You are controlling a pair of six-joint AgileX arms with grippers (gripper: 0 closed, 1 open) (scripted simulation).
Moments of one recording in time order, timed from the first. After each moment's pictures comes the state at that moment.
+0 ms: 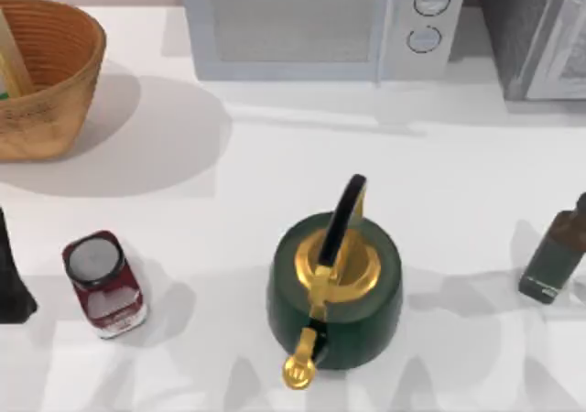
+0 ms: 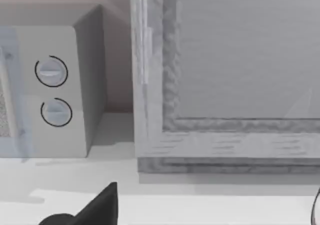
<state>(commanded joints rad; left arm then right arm) 0.00 0.00 0.00 0.00 0.00 0.00 0.00 0.00 0.00 0.00 0.00 0.00</state>
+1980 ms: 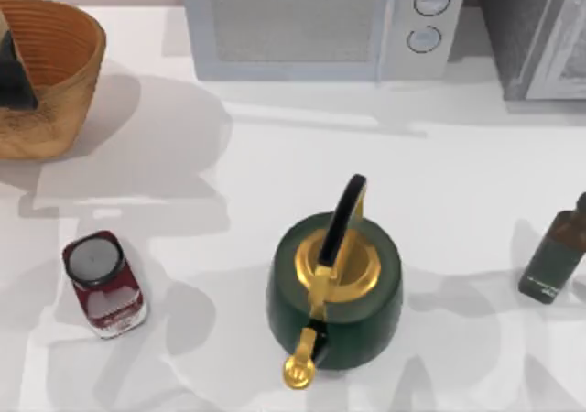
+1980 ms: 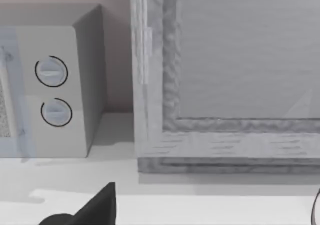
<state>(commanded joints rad) 0.18 1.93 0.65 1.27 0.21 0.01 0.00 0.00 0.00 0.00 0.00 0.00</state>
